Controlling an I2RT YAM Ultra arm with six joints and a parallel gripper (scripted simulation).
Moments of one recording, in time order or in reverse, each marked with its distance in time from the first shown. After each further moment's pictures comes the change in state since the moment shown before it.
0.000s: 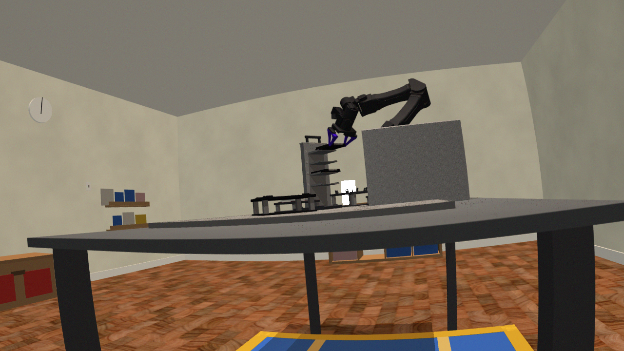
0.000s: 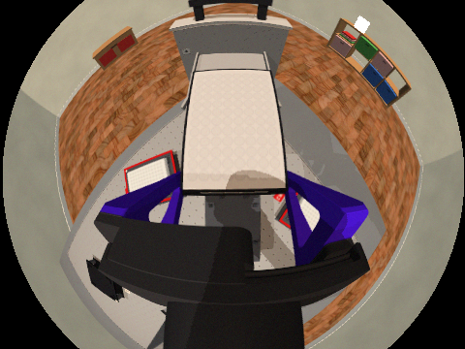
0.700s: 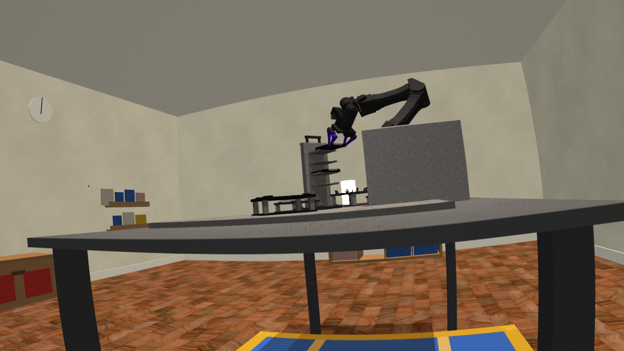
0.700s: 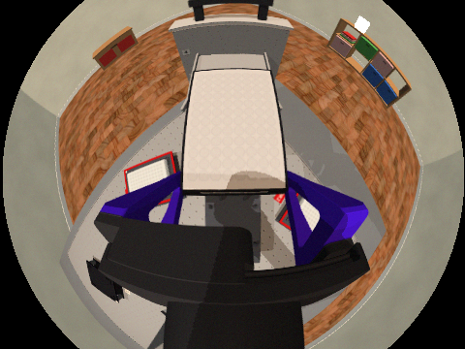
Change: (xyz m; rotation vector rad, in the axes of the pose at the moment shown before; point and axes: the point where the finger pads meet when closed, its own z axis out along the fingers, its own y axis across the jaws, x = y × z) arm -0.002 0.000 0.003 -0.001 -0.001 0.000
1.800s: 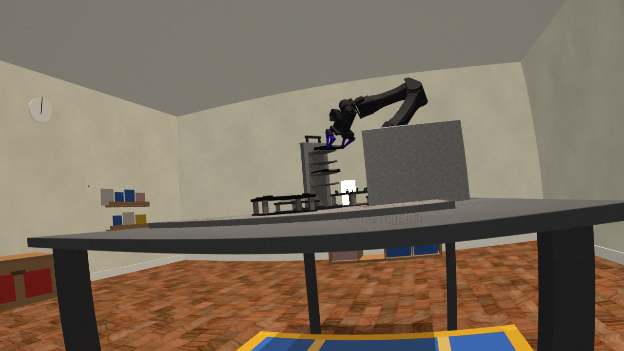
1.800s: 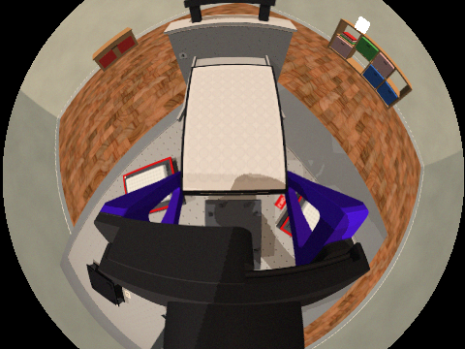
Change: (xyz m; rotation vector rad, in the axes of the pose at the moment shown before) arm -0.006 0.000 0.014 -0.003 -0.007 0.004
